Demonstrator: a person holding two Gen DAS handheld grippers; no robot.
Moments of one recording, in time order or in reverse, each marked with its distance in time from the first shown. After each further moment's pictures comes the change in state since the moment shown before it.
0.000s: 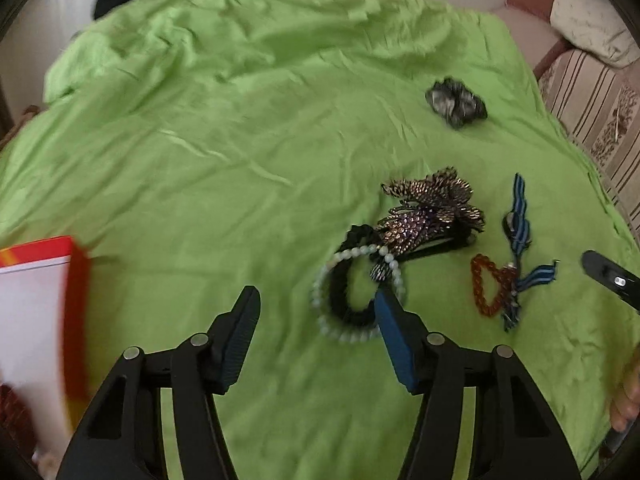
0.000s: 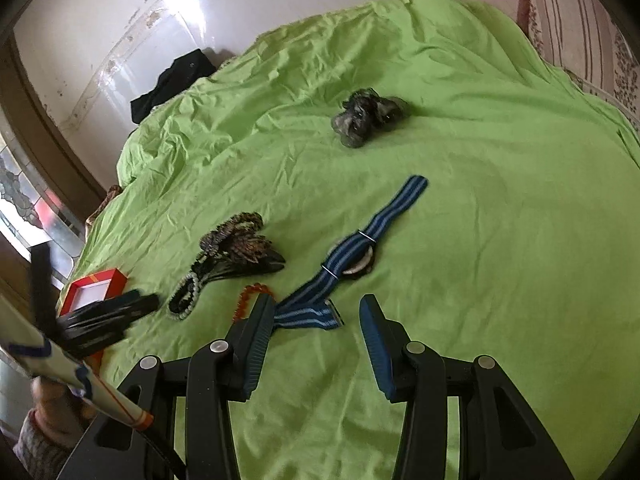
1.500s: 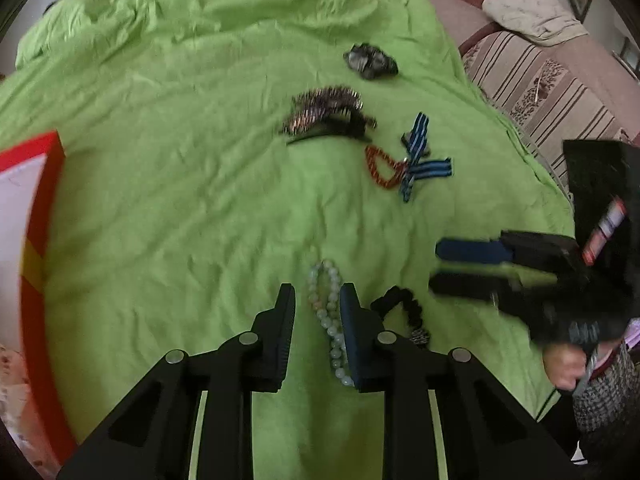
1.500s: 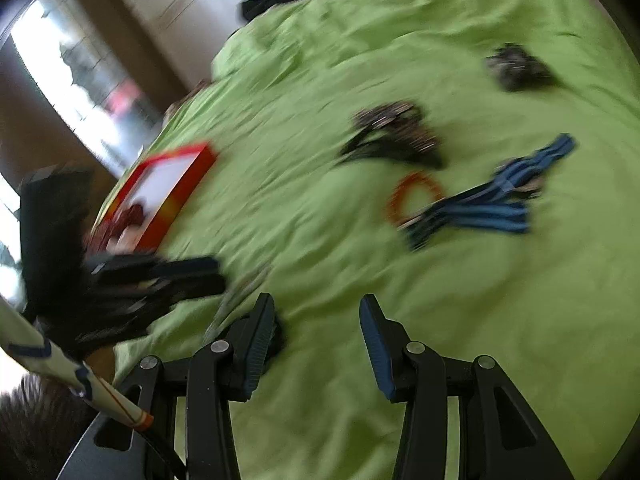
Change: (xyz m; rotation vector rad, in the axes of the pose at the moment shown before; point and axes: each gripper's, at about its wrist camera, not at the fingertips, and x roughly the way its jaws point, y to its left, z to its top) left arm -0.058 -0.011 -0.093 0.024 0.054 -0.257; right arm 0.022 0.091 -0.079 -0.320 0.277 0.273
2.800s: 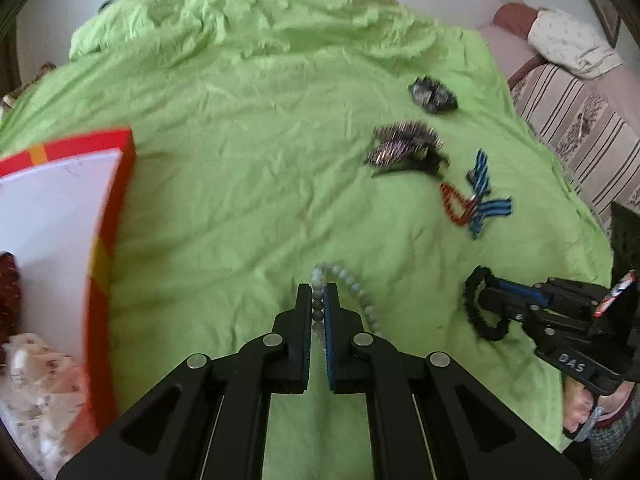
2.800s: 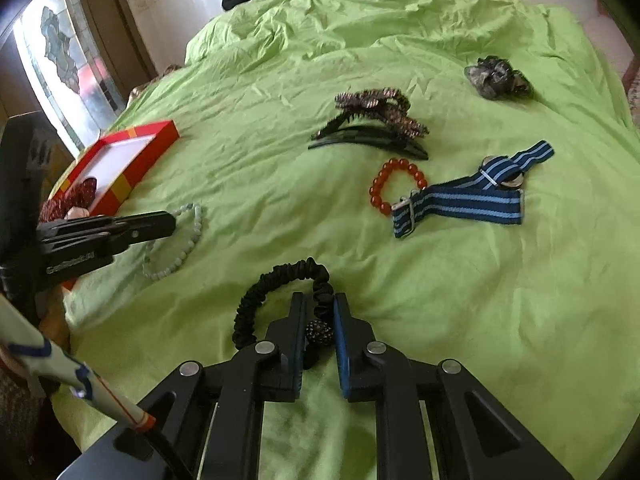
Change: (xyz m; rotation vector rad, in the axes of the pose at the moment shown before) left arm -0.029 0.035 0.000 -0.075 -0.130 0.164; right arm 0.014 0.006 -0.006 0.020 -0.085 -0.256
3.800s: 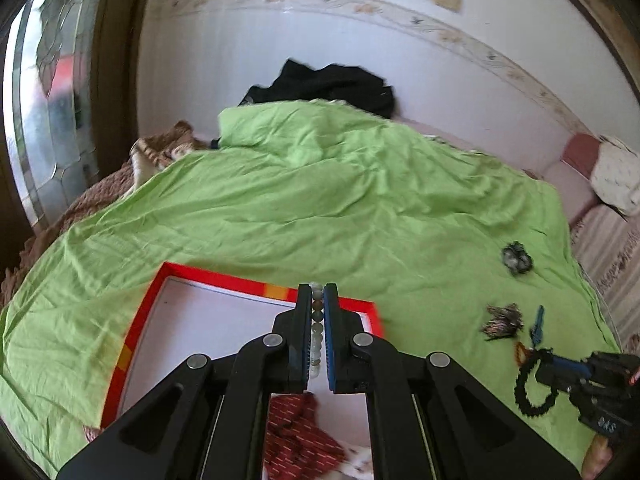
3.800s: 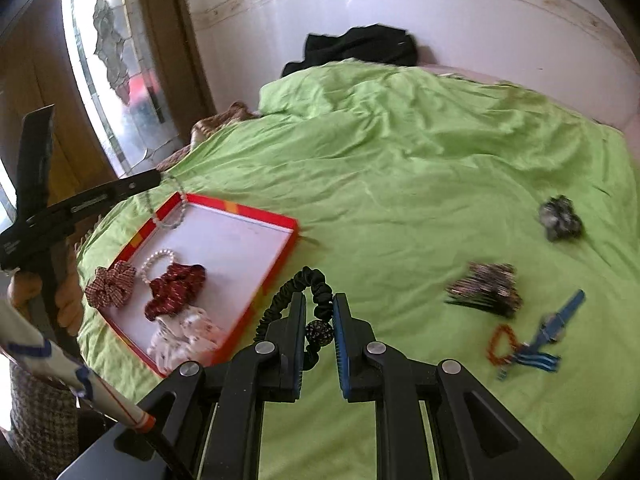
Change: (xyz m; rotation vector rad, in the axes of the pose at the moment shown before) left arm -0.155 0.181 0.071 -0.207 -0.309 0.217; right arm -0.034 0.169 0.112 -0.158 -0.072 0.064
